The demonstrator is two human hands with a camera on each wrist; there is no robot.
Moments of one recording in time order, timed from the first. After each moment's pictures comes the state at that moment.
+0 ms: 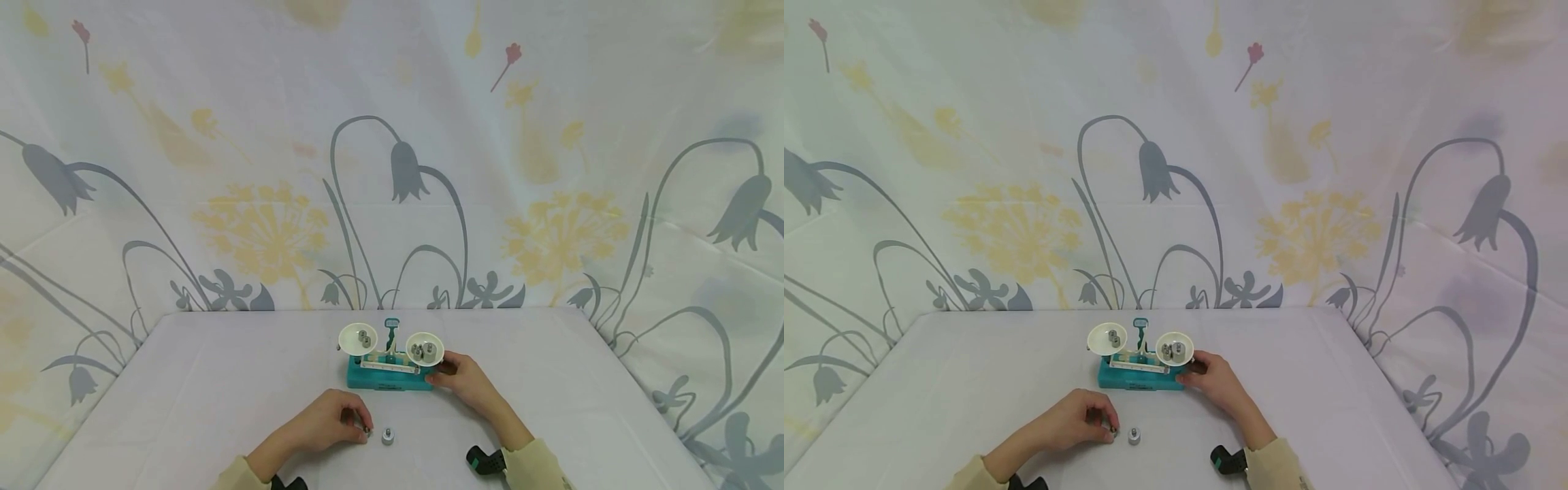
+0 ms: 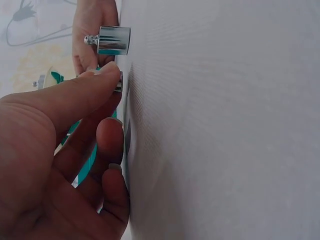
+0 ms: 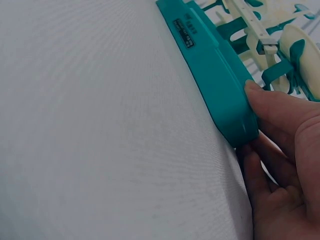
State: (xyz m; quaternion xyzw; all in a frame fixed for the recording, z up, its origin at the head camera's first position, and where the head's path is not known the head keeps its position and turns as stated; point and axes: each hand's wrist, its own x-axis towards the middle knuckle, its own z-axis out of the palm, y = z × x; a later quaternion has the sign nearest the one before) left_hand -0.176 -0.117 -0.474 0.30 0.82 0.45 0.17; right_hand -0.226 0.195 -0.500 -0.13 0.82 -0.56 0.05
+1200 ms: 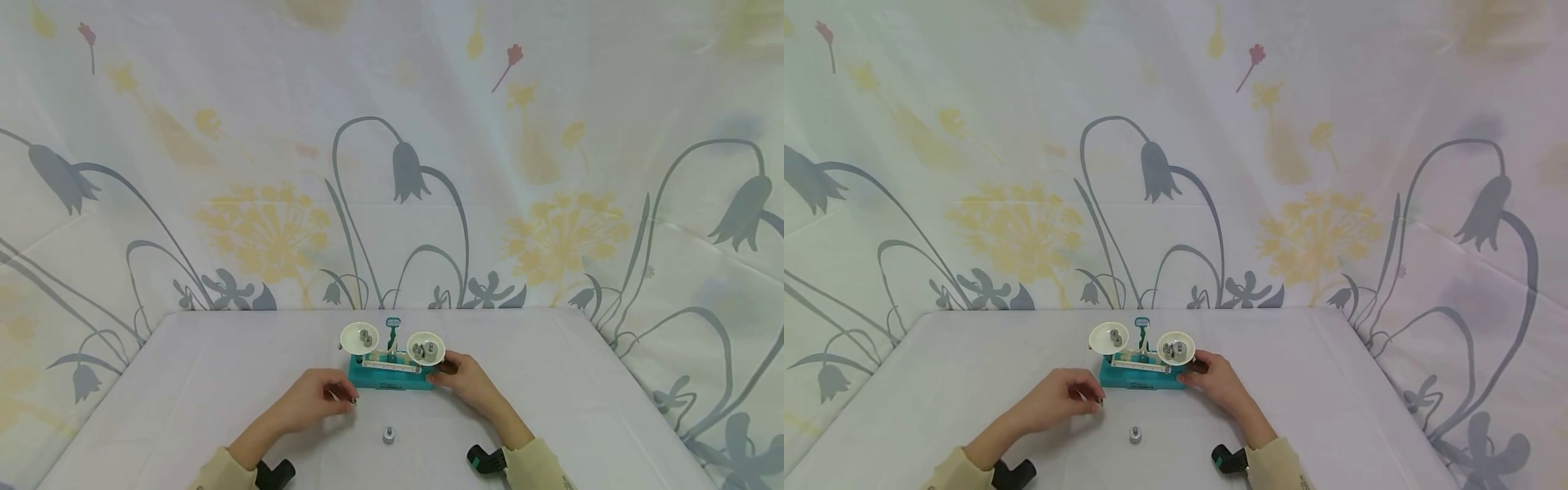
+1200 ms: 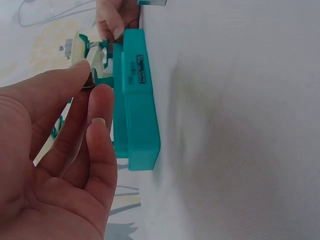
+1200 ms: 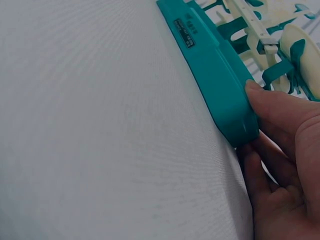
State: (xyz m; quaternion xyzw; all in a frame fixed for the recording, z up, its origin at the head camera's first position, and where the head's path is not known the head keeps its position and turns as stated) left_hand -0.185 -0.140 -0.452 0.29 0.84 0.45 0.10; right_hand -0.227 0.195 -0.502 -0.13 0.82 -0.55 0.05
